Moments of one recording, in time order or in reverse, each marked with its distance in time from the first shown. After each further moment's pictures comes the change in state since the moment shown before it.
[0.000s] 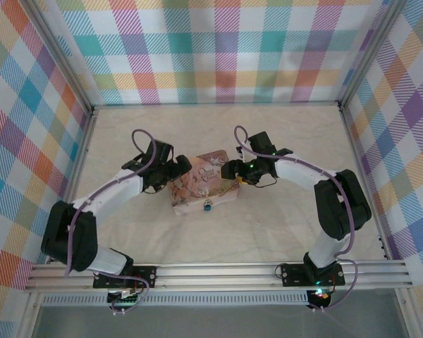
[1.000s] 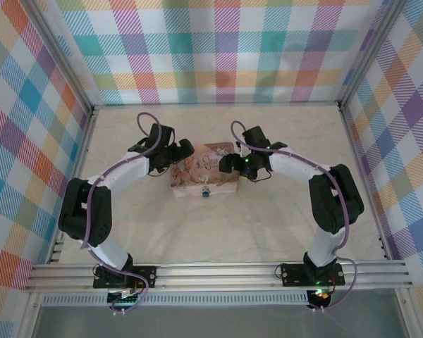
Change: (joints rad) left arm 0.078 0.180 0.166 0.063 0.029 0.103; right arm 0.019 0.069 0.118 -0.074 0.161 0.058
